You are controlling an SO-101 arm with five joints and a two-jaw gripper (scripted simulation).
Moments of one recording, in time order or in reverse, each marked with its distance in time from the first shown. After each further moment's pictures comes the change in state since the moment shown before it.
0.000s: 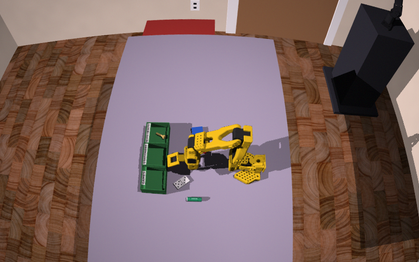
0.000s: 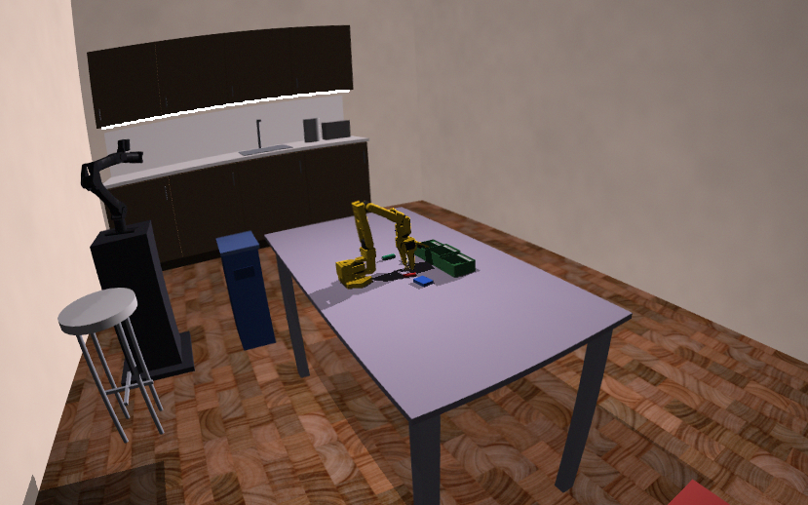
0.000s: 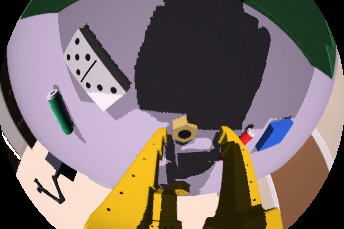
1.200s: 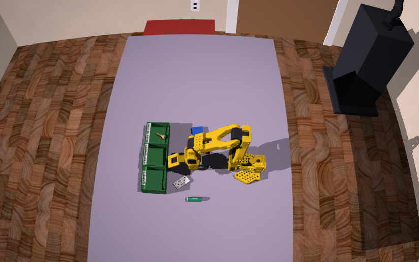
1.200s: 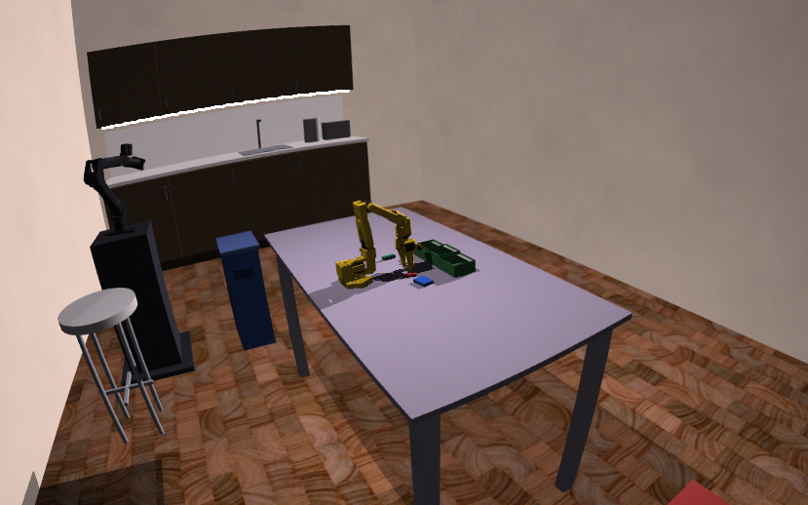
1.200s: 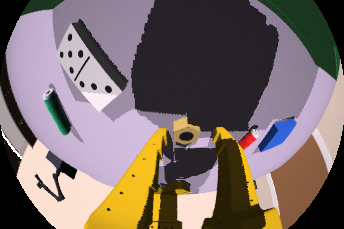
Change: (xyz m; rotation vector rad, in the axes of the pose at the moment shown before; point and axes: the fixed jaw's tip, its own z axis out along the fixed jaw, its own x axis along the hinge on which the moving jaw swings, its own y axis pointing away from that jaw) arm 0.003 0.000 0.004 -0.003 0.030 0.000
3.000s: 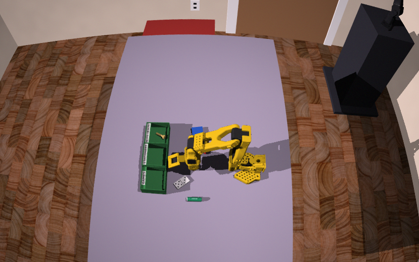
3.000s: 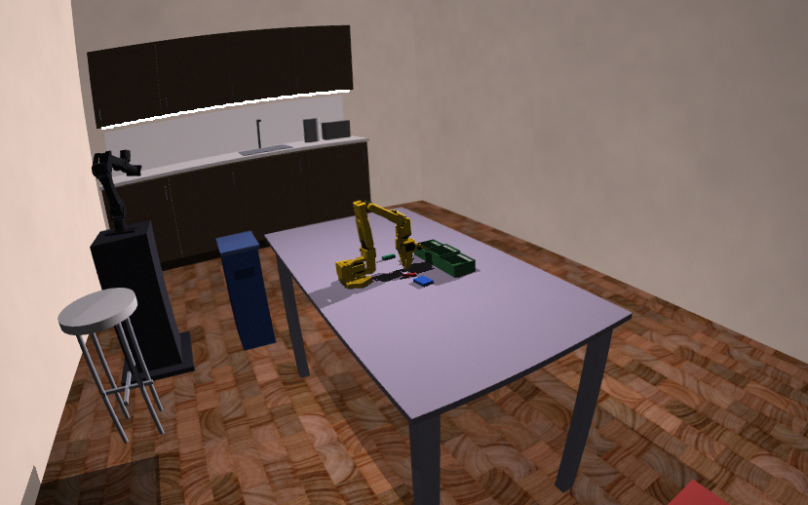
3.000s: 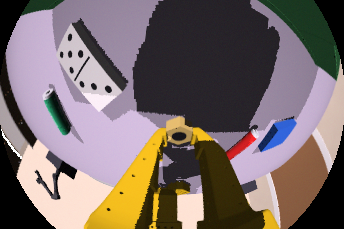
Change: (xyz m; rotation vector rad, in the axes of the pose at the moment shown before) arm 0.000 0.000 0.000 0.000 0.000 0.000
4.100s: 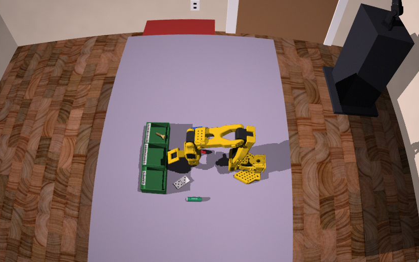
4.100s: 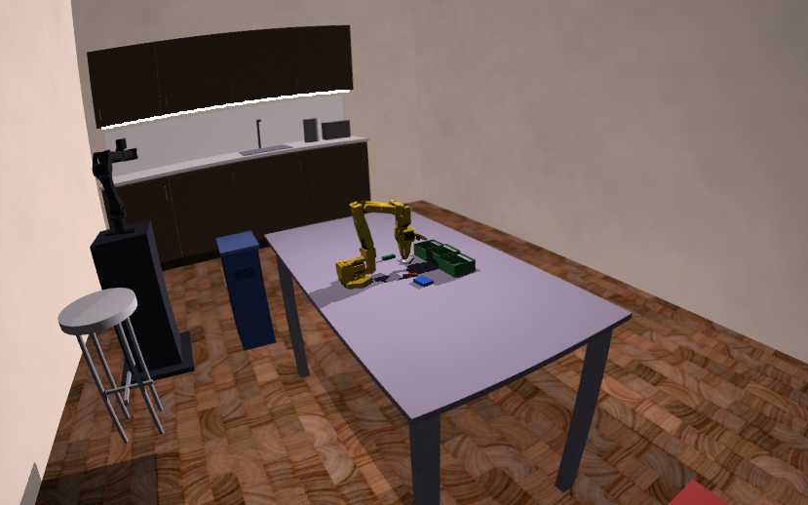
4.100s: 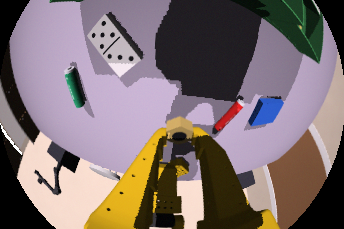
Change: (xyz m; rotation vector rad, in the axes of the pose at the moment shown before) arm 0.005 0.000 -0.038 -0.005 0.044 -0.008
